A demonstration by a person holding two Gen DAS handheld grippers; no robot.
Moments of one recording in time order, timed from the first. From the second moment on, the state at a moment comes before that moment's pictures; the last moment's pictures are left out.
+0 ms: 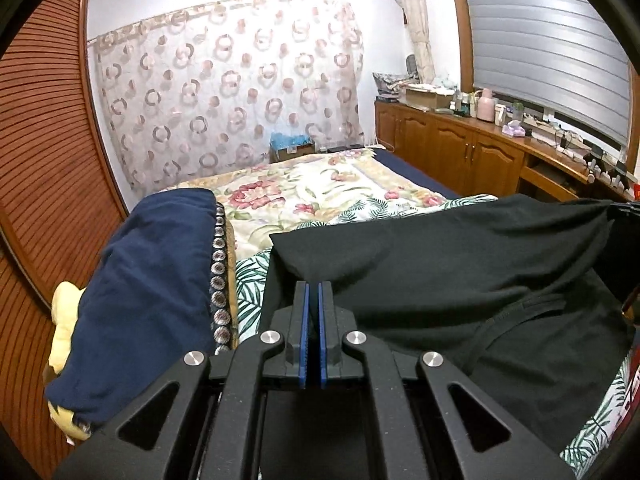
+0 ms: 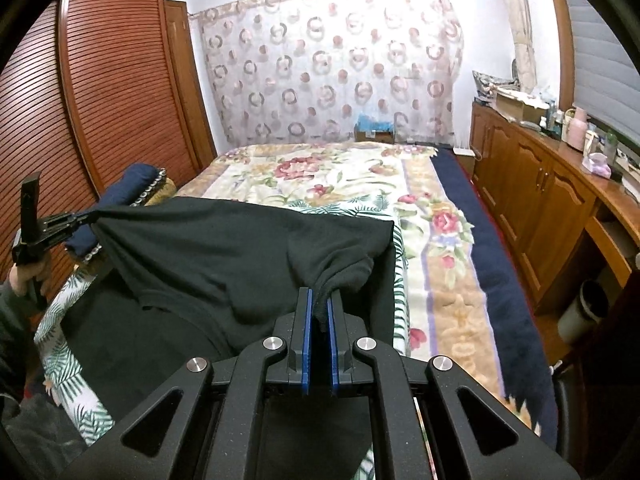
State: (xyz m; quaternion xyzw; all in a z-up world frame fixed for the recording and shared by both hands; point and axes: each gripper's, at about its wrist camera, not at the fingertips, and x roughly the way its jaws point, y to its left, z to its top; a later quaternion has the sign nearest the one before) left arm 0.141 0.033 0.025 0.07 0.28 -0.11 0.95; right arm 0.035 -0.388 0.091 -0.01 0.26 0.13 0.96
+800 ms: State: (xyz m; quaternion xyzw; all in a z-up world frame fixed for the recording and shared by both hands) left arm 0.056 0.057 0.006 0.06 0.32 -0.11 0.94; right arm -0.024 -0.380 0.096 -0.06 0.30 0.11 0.95
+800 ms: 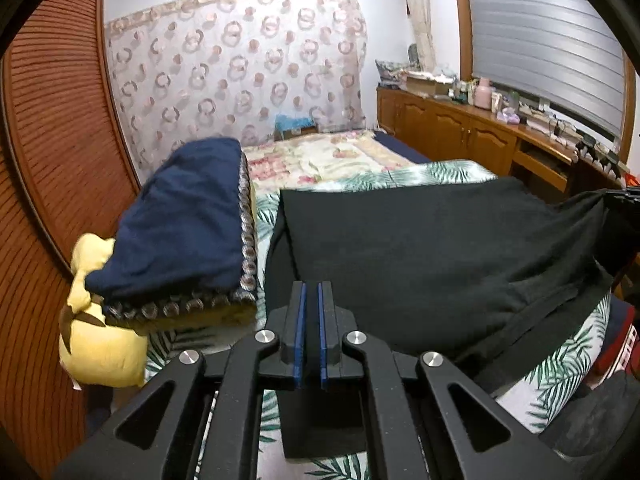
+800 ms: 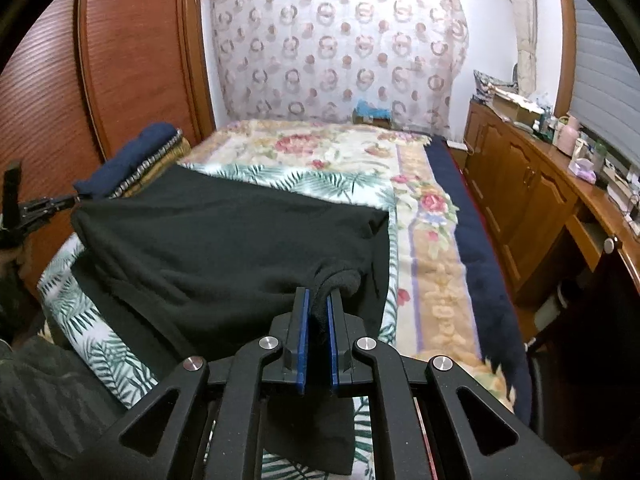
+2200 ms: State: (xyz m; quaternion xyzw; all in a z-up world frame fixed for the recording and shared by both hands) left arm 0.066 0.082 -0.077 0.02 0.43 -0.10 0.90; right arm 0.071 -0.307 0.018 -0.10 0.34 0.13 0.93
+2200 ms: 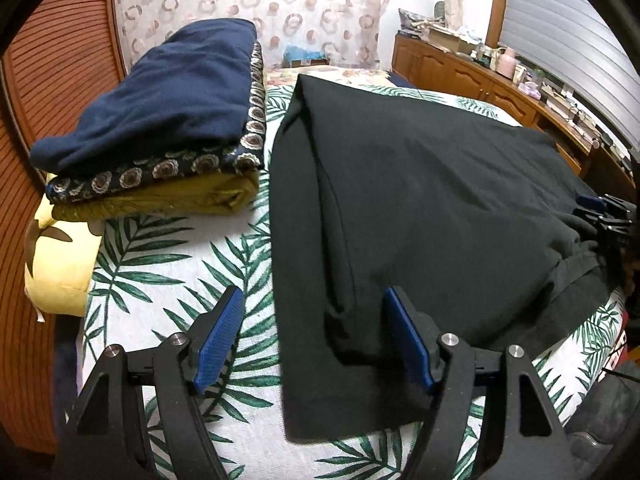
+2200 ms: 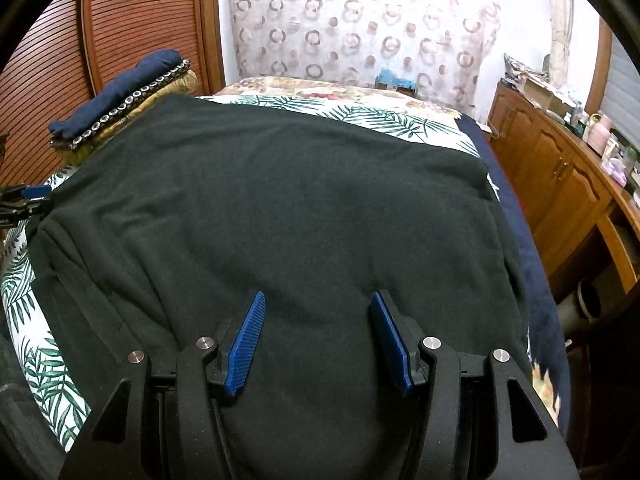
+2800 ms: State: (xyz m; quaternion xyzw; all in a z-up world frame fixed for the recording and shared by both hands) left arm 0.070 0.068 -0.075 0.02 0.42 -0.13 0.90; right arm 0.066 -0.303 0.010 -0.09 0.34 0.14 0.93
